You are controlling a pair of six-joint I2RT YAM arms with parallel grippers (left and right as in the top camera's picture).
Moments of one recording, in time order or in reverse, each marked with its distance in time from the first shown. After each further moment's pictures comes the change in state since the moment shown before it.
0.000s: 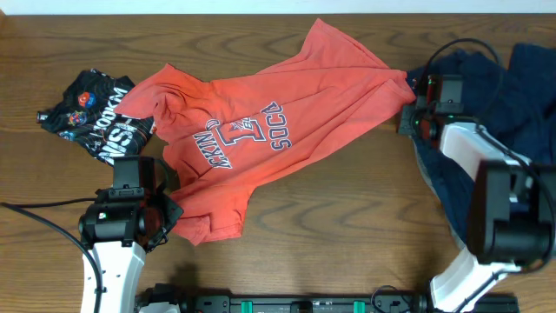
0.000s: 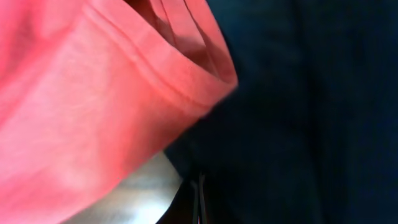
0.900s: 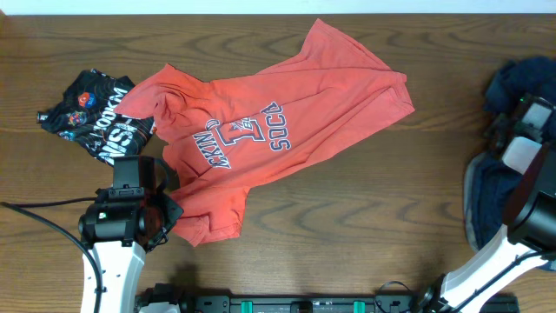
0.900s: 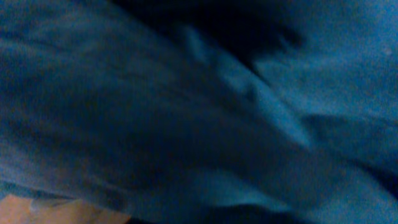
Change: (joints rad) left arm 0.000 0.001 0.000 0.002 0.000 0.003; right arm -0.455 0.141 0.023 0.279 0.271 0.066
